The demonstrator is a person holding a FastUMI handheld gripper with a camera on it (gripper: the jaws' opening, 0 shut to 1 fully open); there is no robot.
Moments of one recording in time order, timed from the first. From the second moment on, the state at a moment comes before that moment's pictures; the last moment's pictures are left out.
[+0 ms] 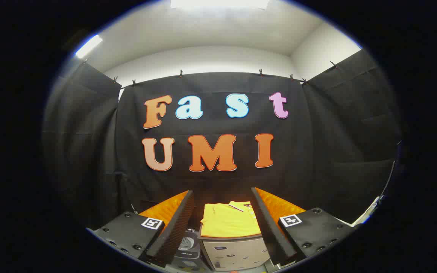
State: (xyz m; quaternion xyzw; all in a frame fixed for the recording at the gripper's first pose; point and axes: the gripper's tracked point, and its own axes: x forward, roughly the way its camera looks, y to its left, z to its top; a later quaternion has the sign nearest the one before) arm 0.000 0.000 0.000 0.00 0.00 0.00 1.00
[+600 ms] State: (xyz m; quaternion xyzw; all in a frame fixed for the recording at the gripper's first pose) arm 0.034 -0.007 0.003 -0.01 0.01 0.01 1.00
